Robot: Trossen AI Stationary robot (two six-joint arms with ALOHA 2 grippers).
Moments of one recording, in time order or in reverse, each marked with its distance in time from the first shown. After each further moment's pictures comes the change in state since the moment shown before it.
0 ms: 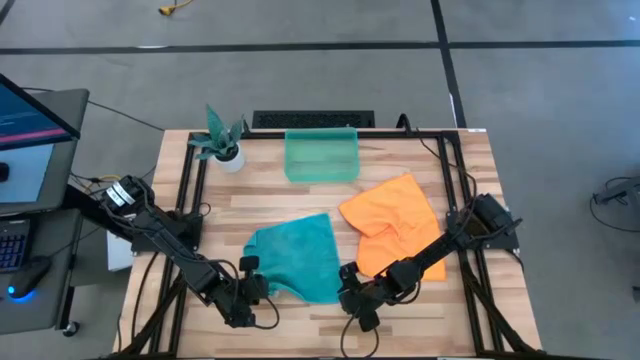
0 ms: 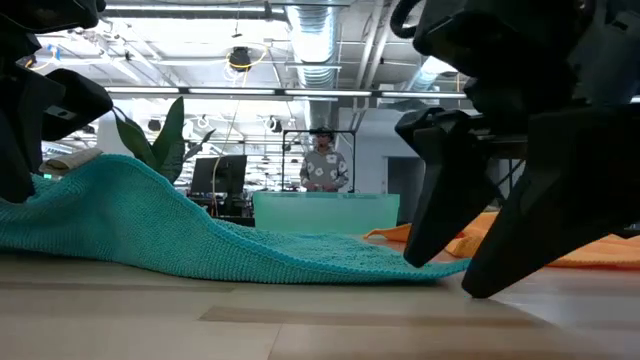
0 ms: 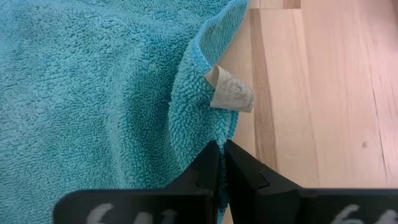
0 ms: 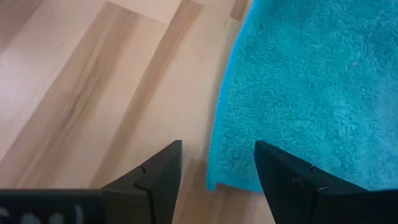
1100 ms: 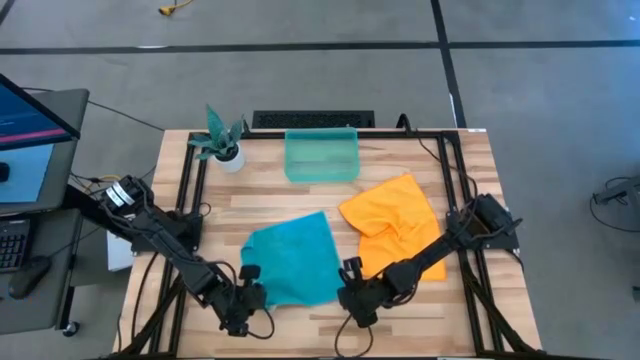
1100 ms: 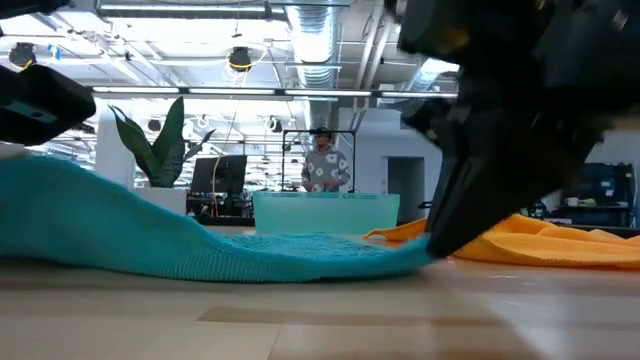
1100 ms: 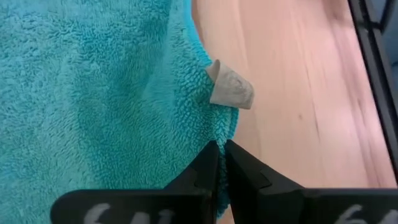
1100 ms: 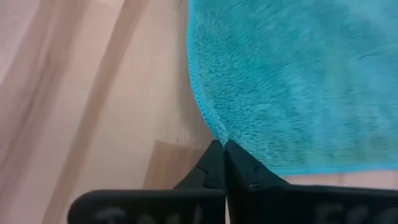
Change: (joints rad) left arm -0.026 0.000 0.000 0.062 0.147 0.055; right arm 0.012 -0.004 0.123 -0.271 0.100 0.099
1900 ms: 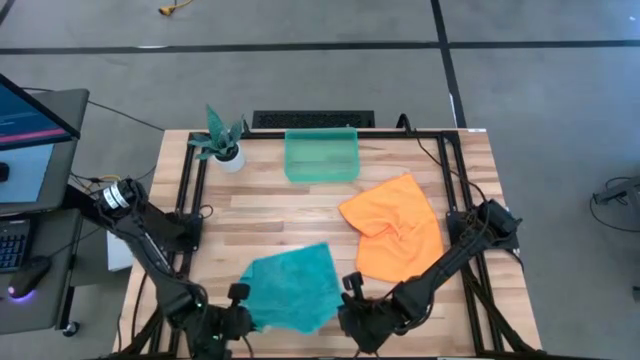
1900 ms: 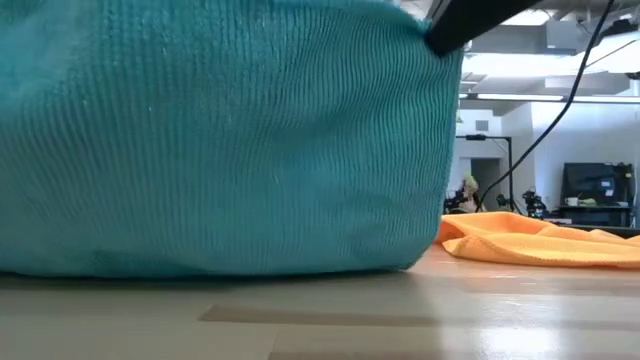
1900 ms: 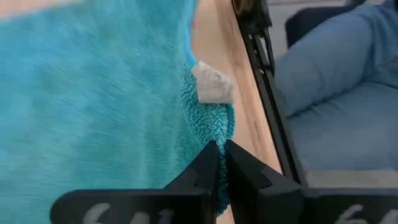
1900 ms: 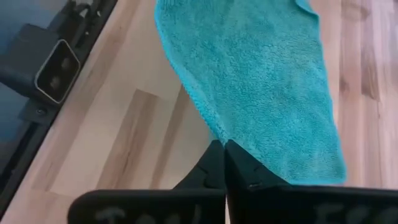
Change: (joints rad) left arm -0.188 0.000 0.210 -0.156 -0.192 -0.062; right arm 0.122 -0.003 0.292 -0.235 0.128 0.012
